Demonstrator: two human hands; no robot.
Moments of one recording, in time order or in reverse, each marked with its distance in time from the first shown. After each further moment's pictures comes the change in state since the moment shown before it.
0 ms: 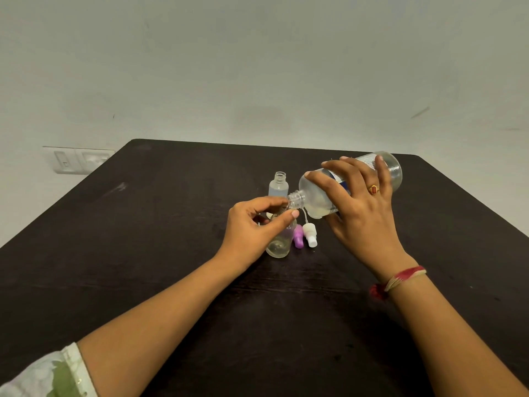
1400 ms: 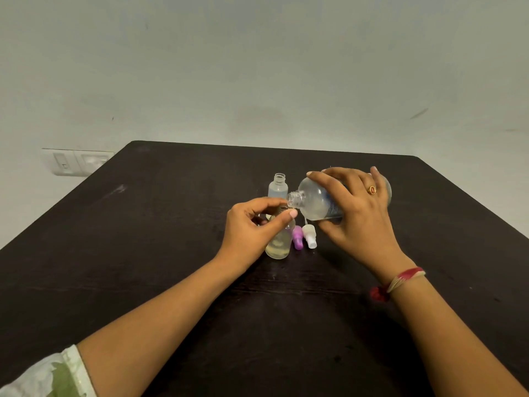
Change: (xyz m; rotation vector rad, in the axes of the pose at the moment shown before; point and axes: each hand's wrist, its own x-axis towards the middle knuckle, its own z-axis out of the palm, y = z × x) left_hand 0.000 -0.001 0.000 -0.071 -0.002 -0.057; right_hand -0.003 -0.001 0.002 0.181 -0.109 0.114
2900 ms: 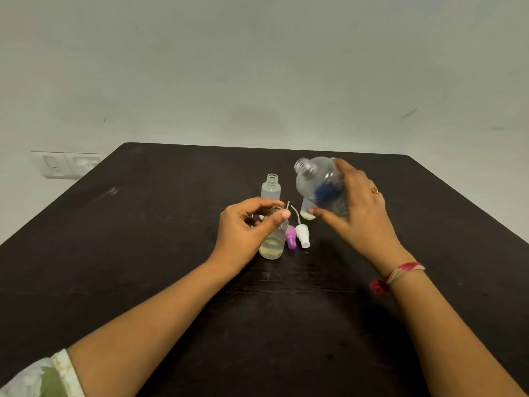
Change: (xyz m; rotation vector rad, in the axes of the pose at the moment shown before) left_hand -0.002 0.002 0.001 -0.018 -0.033 0.008; right_hand -0.004 0.016 -0.005 0.240 -0.117 0.274
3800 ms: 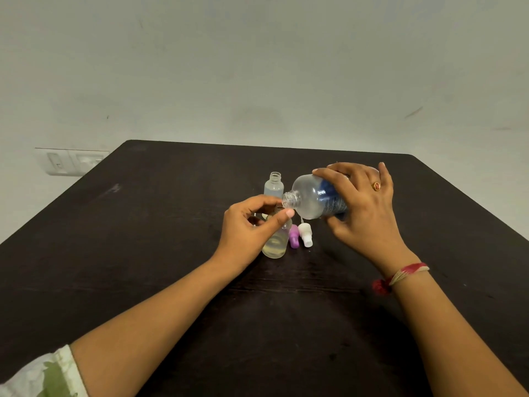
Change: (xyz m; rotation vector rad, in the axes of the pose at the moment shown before) left_hand 0.001 -0.008 0.001 0.058 0.019 0.054; right_hand 0.002 -0.001 0.000 -0.266 0.071 -0.239
